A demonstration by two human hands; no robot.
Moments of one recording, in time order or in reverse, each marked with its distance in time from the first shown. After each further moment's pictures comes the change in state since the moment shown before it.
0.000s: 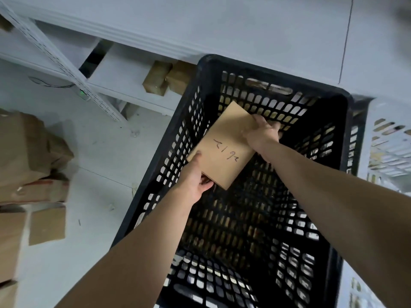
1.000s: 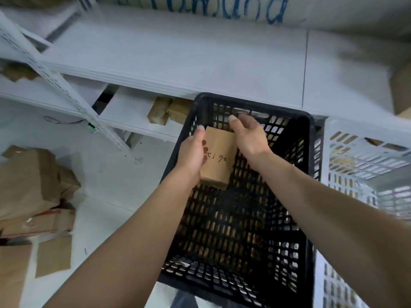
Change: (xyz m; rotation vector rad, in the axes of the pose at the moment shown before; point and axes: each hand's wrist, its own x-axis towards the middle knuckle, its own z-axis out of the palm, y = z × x) left_hand -0.112 0.072 0.031 0.323 -0.058 0.468; right_hand -0.111 -0.061 -0.053 0.477 0.052 -0.312
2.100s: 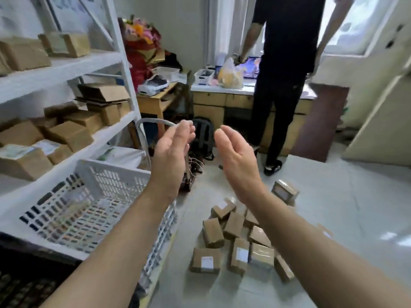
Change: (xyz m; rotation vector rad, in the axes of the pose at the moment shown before) left_hand -0.498 -0.058 0.103 0.219 -1.773 0.535; right_hand -0.581 -0.022 -0.180 0.156 1.573 -0.119
